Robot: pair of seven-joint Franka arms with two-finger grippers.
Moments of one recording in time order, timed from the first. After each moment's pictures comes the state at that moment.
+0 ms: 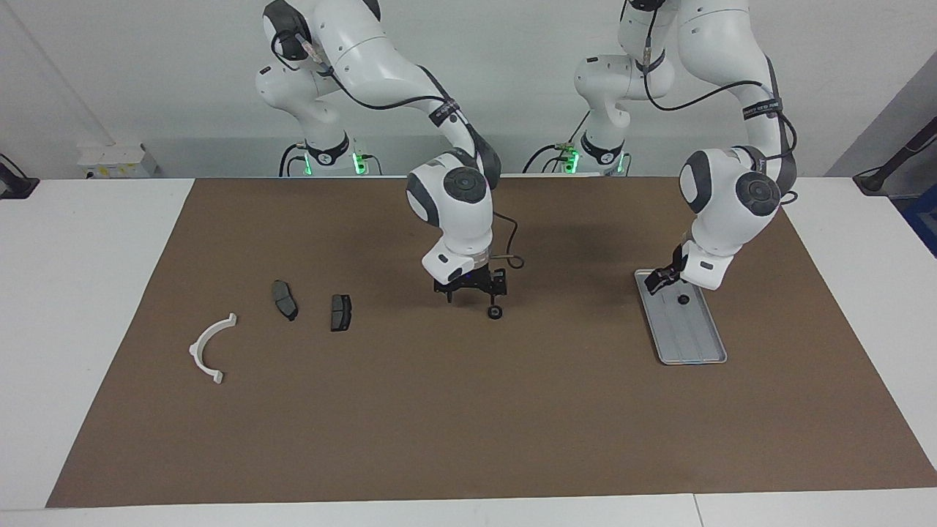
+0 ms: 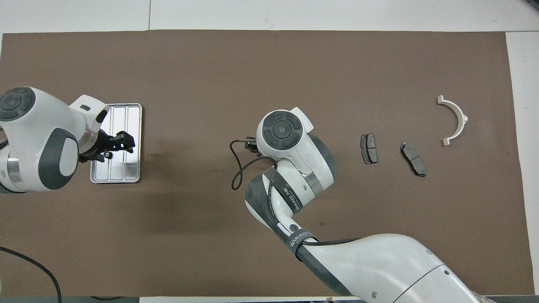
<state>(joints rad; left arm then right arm) -0.09 0.17 0.05 -2.06 0.00 2.11 -0.28 0.58 0.50 0.03 -1.69 -0.01 2.26 0.75</state>
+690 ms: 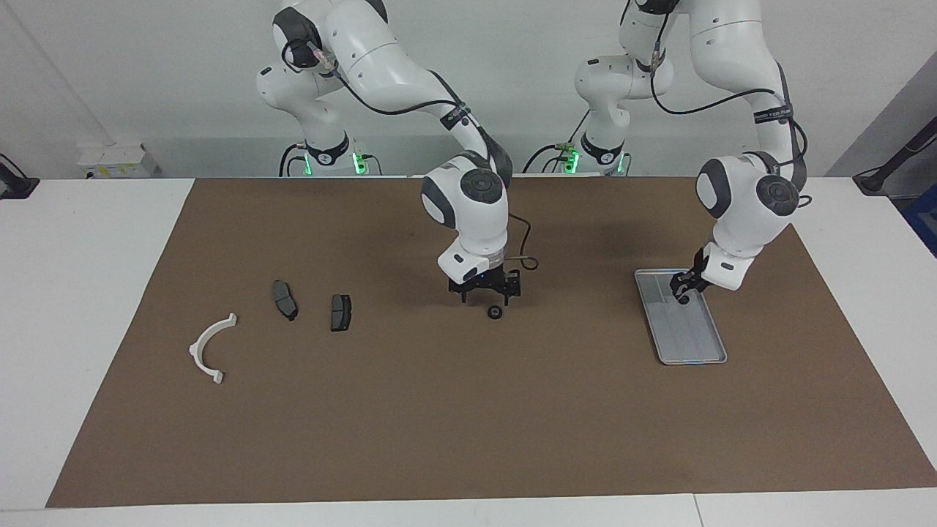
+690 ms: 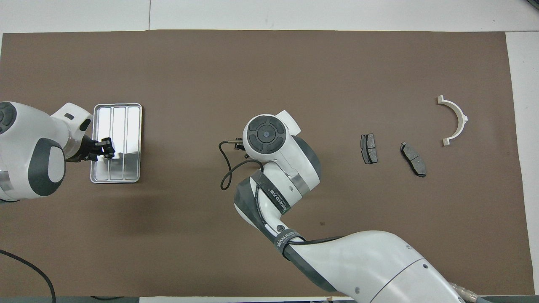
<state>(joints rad) 0.00 0.19 0.05 -2.13 0.01 2.26 -0.16 0.61 0.56 0.03 -1.63 -0.02 2.27 0.79</state>
